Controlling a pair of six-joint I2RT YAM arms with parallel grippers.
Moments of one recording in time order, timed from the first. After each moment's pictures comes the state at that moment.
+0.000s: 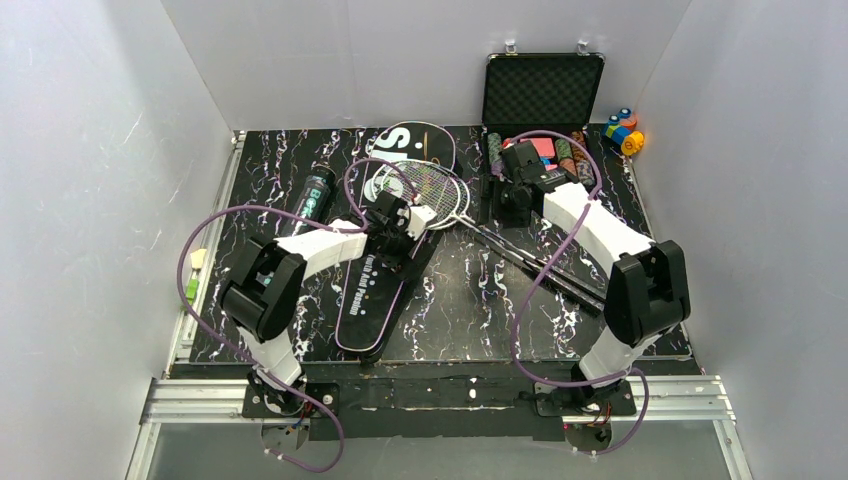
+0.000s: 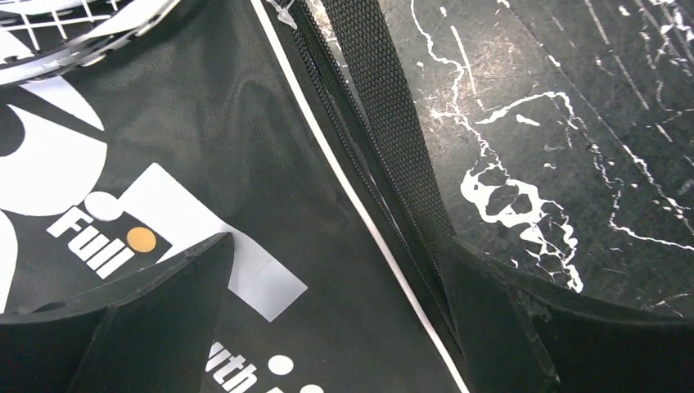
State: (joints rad) left arm -0.58 1.74 1.08 -0.34 0.18 0.22; right arm 0.45 1.65 1.36 -0.68 -0.07 0.44
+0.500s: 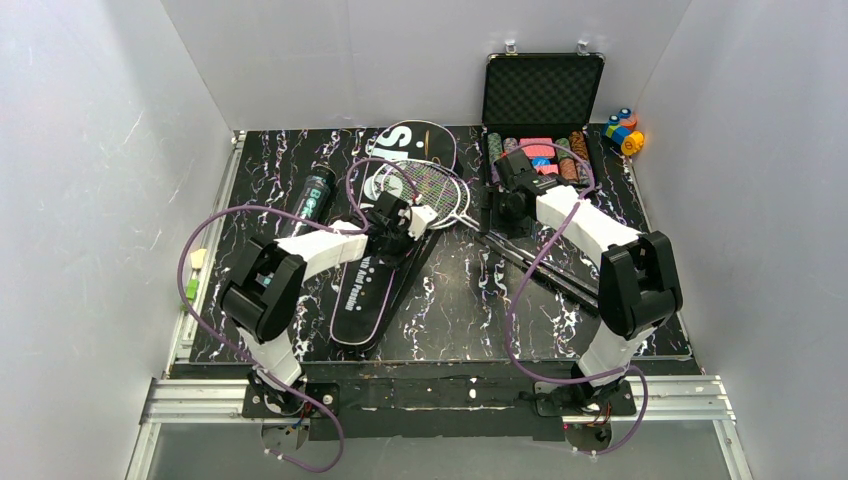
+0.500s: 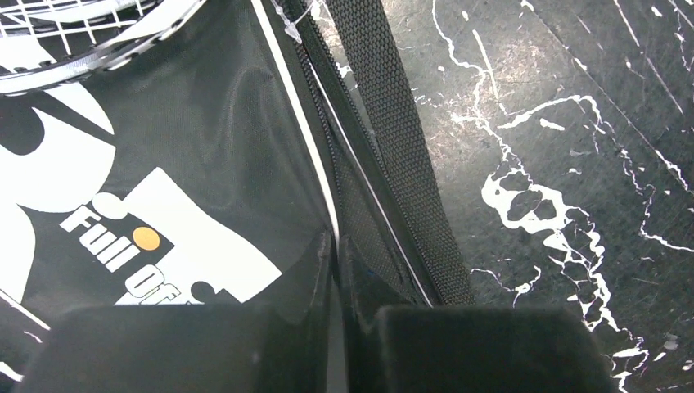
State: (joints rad) left arm -0.59 1.76 1.08 -0.32 0.12 0.24; right arm 0.44 1.71 1.31 -0.69 0.00 0.44
